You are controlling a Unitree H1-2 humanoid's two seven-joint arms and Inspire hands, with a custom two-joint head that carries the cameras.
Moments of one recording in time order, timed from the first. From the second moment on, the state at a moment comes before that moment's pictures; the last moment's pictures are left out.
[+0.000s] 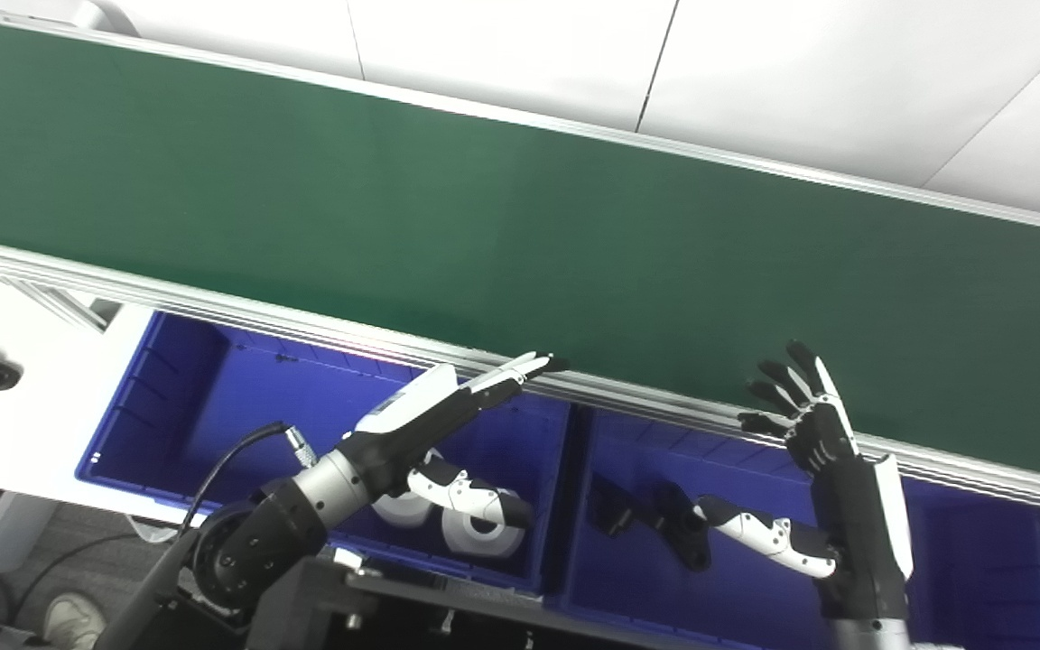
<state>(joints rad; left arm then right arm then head) 0.37 0.27 -0.34 -0.25 0.26 -0.28 -0.32 0.55 -0.15 0.15 -0.36 -0.15 -0.27 0.08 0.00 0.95</state>
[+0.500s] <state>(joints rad) 0.37 0.27 -0.30 -0.15 0.10 -0.34 -0.32 0.61 -0.16 0.24 -0.41 -0.34 -0.13 0.15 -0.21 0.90</state>
